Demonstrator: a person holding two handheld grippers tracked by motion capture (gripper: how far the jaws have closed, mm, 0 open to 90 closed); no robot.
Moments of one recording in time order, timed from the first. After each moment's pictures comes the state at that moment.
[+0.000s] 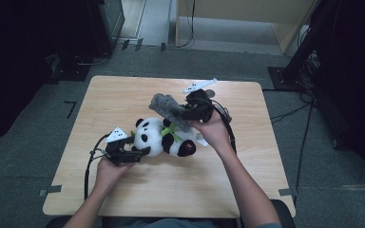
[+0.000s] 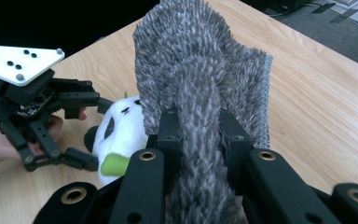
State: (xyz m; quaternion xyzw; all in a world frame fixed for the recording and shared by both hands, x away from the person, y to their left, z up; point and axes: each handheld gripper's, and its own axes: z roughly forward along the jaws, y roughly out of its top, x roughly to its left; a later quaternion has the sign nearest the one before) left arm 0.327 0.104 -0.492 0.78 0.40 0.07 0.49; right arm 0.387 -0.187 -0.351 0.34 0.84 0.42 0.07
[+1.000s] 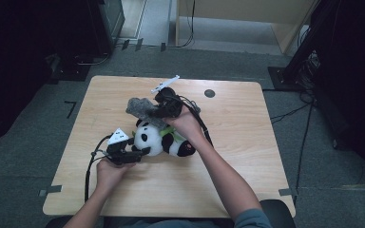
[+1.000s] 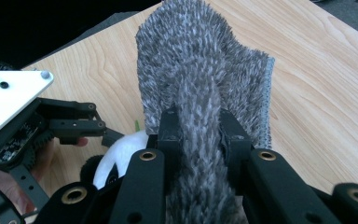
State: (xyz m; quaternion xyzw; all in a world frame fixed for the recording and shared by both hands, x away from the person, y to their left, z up) left arm 0.326 0.104 -0.498 0.79 0.38 0.10 0.48; right arm 0.425 -0.105 -0.377 0.30 0.87 0.39 0.04
